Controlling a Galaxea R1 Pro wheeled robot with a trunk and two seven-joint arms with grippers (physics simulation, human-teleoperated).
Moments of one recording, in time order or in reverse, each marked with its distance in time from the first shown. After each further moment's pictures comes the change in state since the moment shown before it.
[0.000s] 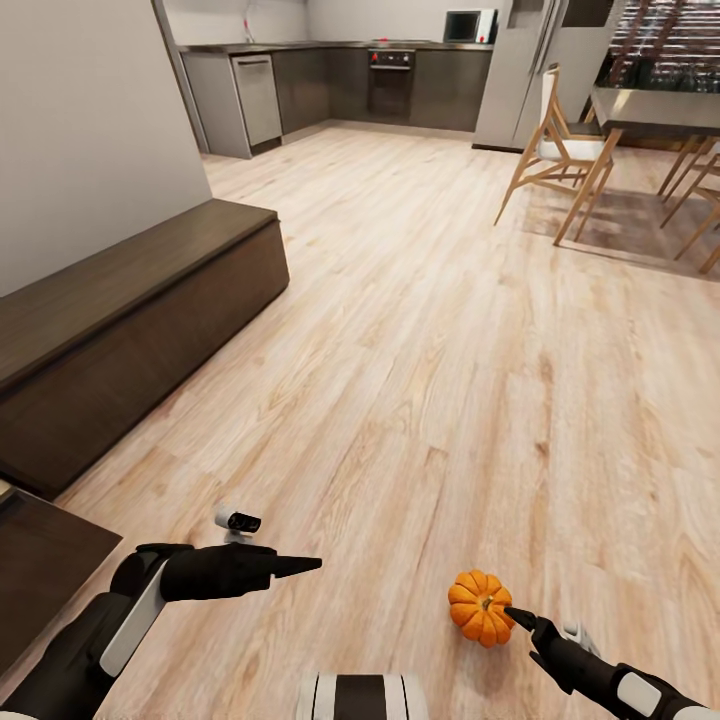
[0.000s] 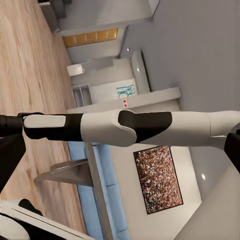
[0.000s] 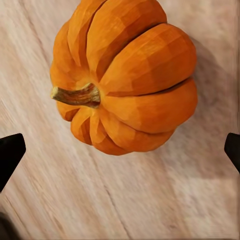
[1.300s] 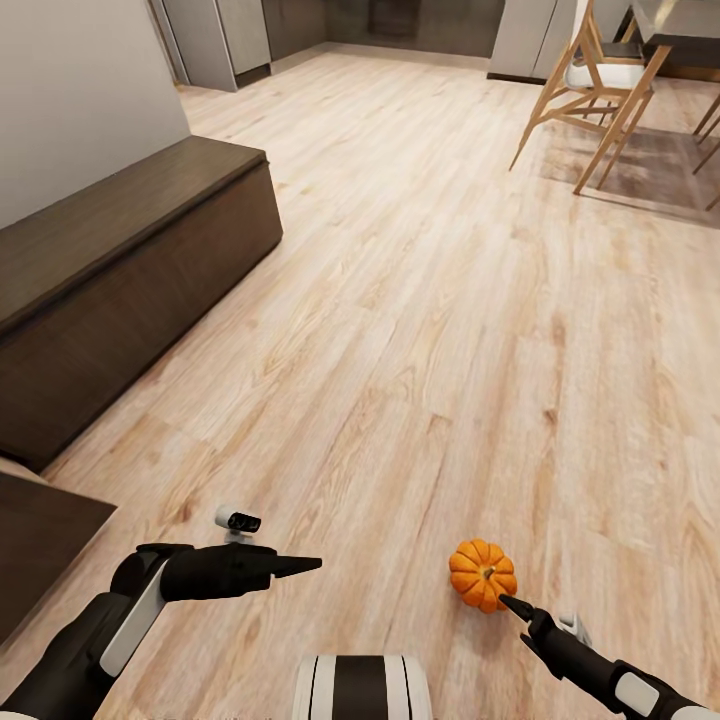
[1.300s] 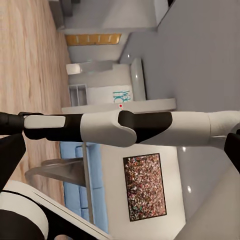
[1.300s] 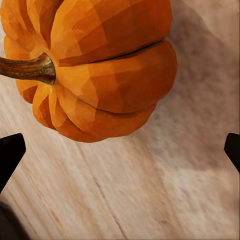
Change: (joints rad) left arm 0.000 0.000 0.000 0.000 0.000 -0.001 0.000; right arm 0.000 0.005 0.000 0.000 0.000 -0.043 0.128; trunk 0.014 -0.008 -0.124
